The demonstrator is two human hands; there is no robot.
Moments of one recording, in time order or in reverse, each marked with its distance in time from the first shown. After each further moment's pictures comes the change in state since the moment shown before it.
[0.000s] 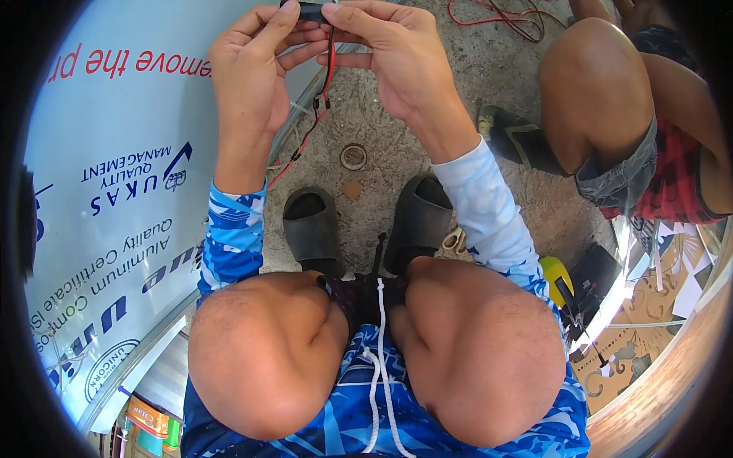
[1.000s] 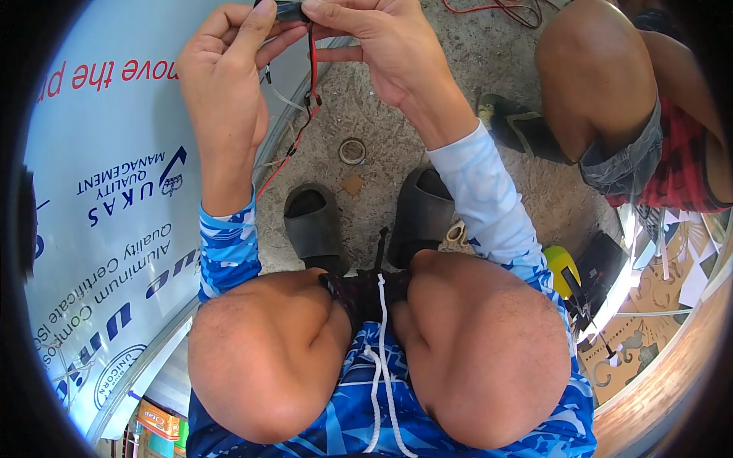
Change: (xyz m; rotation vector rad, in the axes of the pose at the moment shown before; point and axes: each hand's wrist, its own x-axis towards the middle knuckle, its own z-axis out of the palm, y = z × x) left_hand -0.015 0.016 0.004 0.137 0.015 0.162; right_hand 0.004 -0.007 0.005 0.068 0.030 0.195
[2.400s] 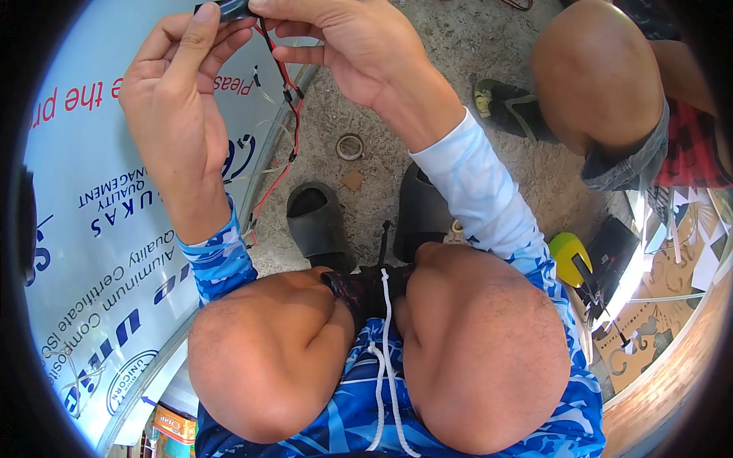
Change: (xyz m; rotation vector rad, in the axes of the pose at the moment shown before) left_hand -0.009 0.032 0.001 0.006 -0.035 0.130; right_hand -0.011 -0.010 0.012 0.268 -0.125 0.054
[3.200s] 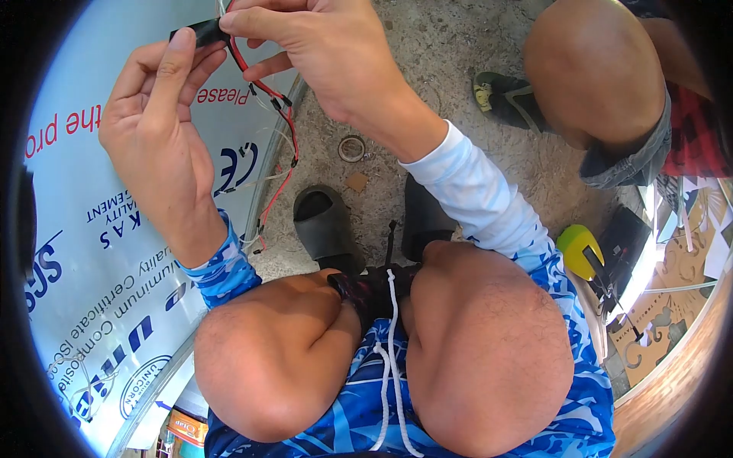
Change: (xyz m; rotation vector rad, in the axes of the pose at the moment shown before) left_hand 0.001 -0.007 -0.012 0.077 -0.024 0.095; right_hand -0.005 0.000 0.013 -0.192 -0.001 -0.218
